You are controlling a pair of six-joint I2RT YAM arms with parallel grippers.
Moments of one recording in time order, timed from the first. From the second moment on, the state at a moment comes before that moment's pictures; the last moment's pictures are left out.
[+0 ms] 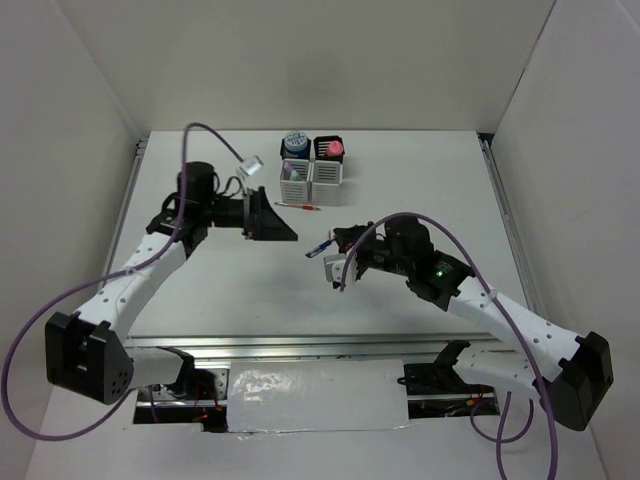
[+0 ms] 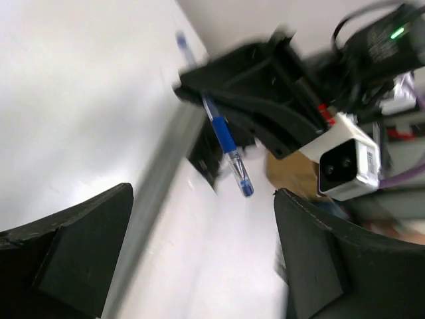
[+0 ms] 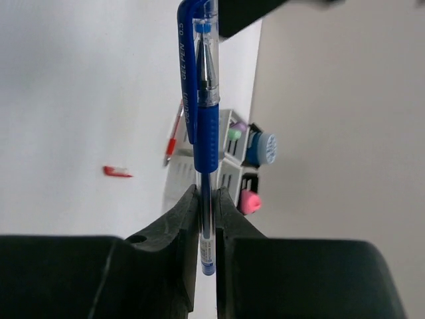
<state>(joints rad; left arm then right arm) -0.32 1.30 1.04 -0.23 1.10 -0.57 0.75 1.02 0.81 -0.14 -0.31 -1.33</state>
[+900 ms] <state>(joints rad) -0.27 1.16 1.02 0.45 0.90 -0.80 0.69 1.27 1.21 -0.16 -0.65 0.23</state>
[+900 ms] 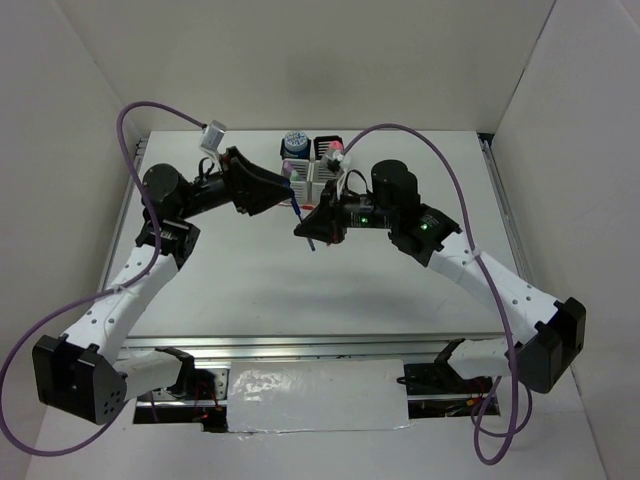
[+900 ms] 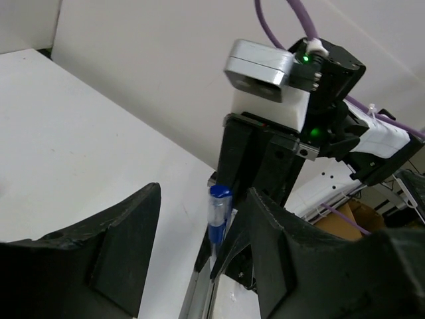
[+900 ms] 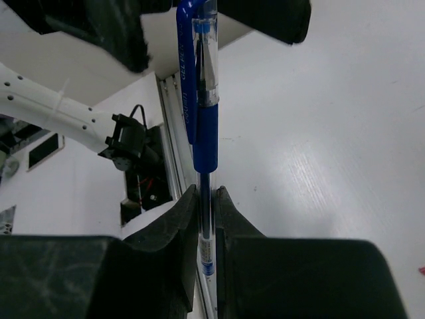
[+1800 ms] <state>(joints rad) -0.30 1.41 1.18 0.50 0.85 -0.79 0.44 1.31 1.25 -0.16 -0.74 0.39</state>
